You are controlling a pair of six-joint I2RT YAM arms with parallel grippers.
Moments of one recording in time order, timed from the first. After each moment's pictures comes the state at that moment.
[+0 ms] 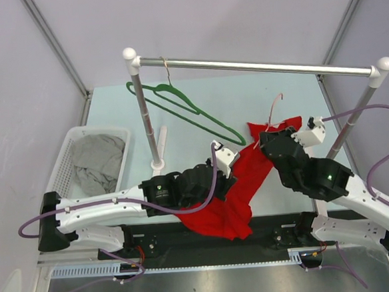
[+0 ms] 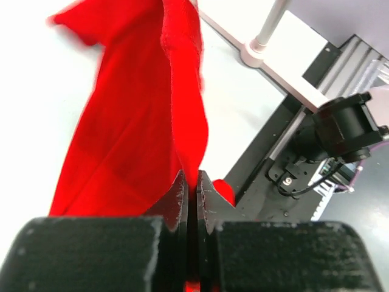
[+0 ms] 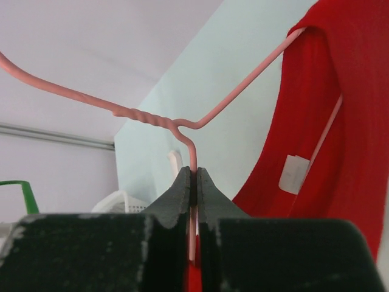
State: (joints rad) left arm -1.37 1.26 1.12 -0.29 -0.36 -0.36; right arm 1.00 0.87 1.09 -0.75 0.97 1.35
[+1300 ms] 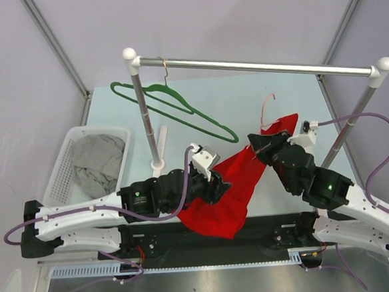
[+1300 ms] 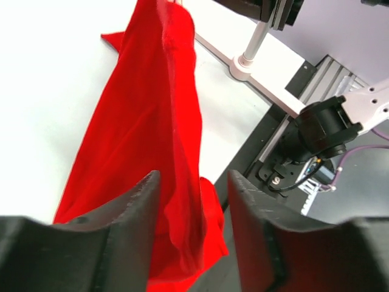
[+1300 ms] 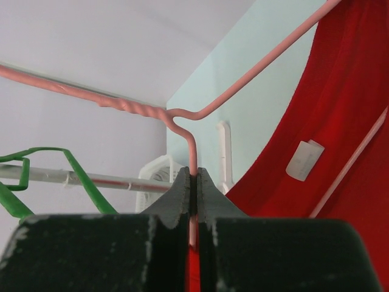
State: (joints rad) left arm -1.38 1.08 1.00 -0.24 -0.36 -0.35; right arm 1.01 0.73 0.89 -0.39 0.79 1.21
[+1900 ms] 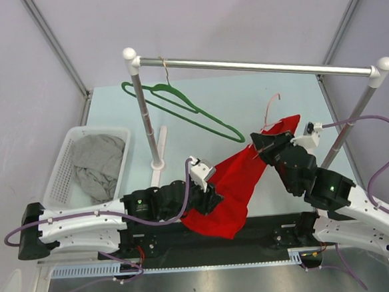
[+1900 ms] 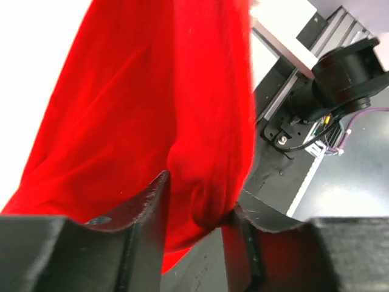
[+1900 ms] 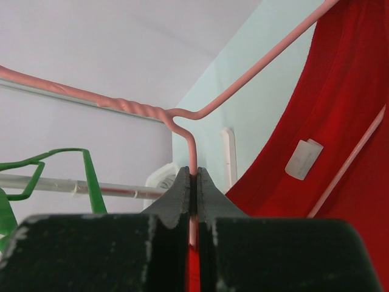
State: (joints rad) left arm -1.38 1.01 0.79 -0.20 -0.30 -0.45; right arm 1.01 0.72 0.88 -0.40 0.82 1.25
